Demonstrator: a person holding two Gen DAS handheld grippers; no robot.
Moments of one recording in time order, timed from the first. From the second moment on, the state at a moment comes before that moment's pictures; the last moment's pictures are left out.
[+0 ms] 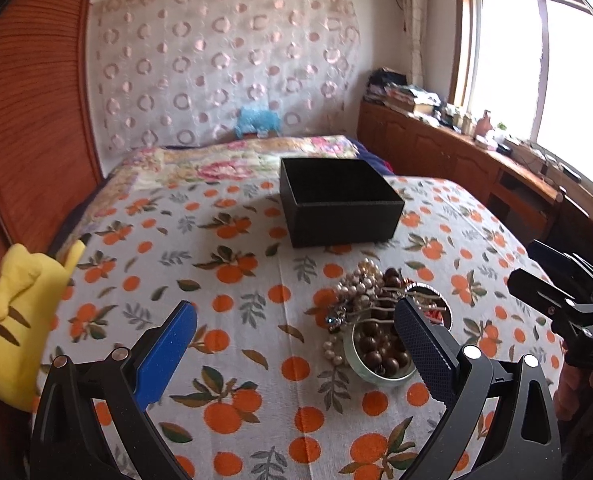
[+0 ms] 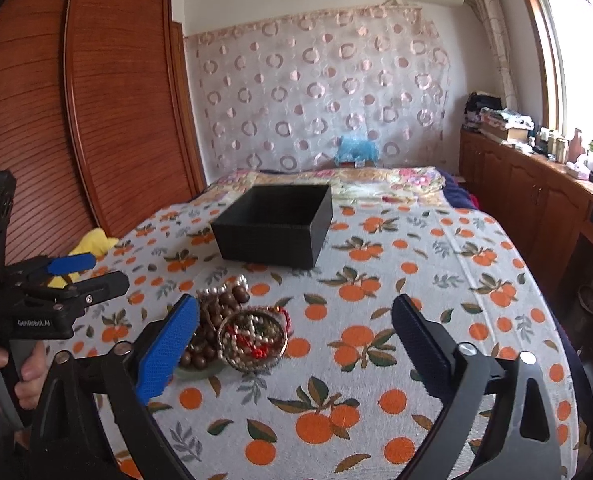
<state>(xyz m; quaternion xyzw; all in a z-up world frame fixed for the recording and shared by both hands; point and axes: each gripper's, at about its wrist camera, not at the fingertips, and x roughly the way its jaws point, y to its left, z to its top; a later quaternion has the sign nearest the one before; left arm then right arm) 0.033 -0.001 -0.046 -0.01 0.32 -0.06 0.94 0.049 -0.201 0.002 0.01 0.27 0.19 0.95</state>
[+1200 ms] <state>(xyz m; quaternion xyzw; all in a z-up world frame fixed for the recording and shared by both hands) 0.123 -0.038 -0.074 0.03 0.41 -0.20 0.89 0.074 -0.214 -0.028 -0.01 0.33 0.21 0.92</state>
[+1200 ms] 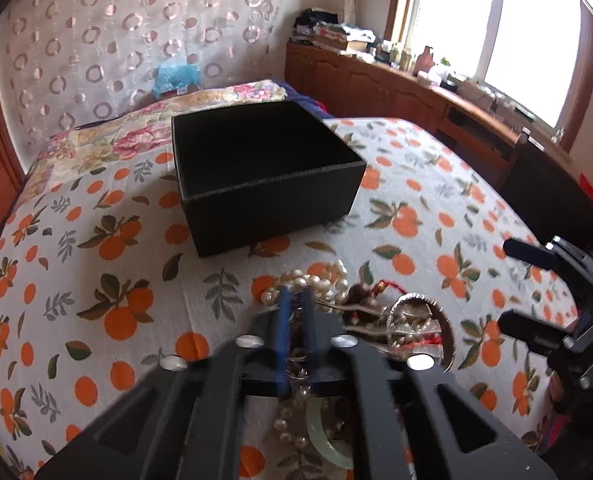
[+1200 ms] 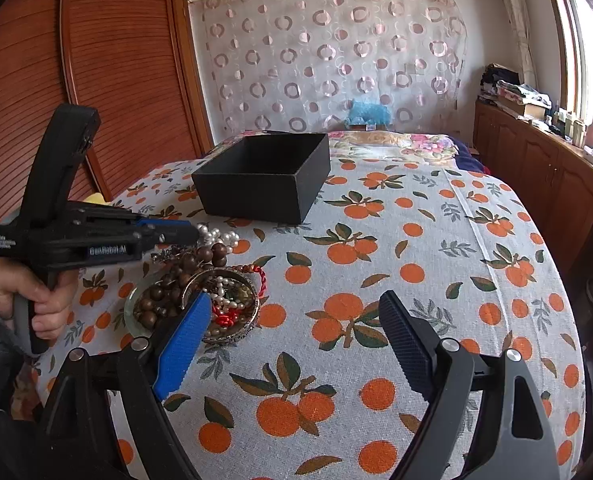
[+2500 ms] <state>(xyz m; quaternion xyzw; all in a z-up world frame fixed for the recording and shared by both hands) 0.145 -0.036 -0.071 0.01 0.40 -0.22 0.89 0.082 -0.194 -0.029 -0.03 0.34 0.24 0.91</state>
